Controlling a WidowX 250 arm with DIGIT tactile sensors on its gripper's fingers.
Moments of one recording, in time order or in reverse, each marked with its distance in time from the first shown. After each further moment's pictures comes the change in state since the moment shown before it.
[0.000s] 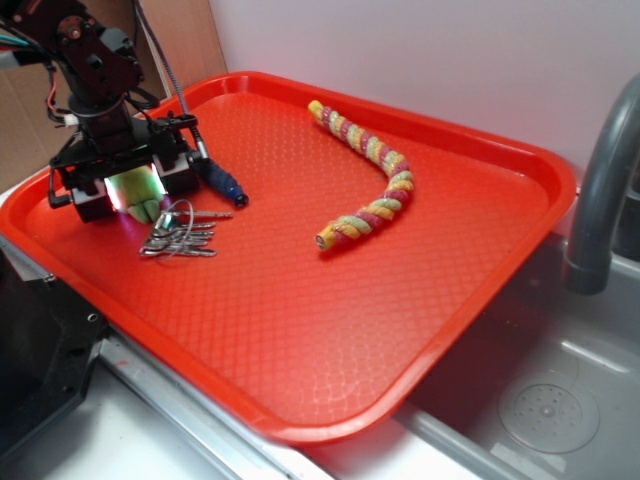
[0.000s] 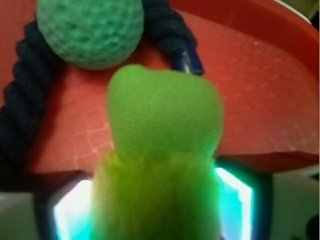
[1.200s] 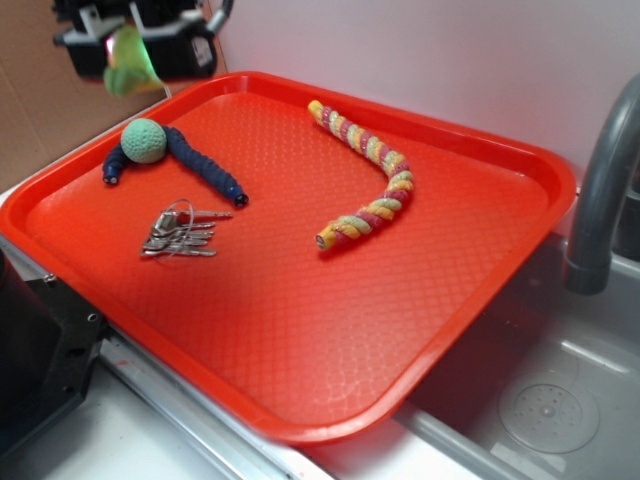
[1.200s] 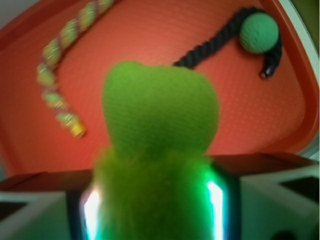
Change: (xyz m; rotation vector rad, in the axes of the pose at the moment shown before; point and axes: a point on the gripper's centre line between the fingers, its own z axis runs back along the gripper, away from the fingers) arm -0.061 -0.046 0.180 -0.177 0.359 -0.843
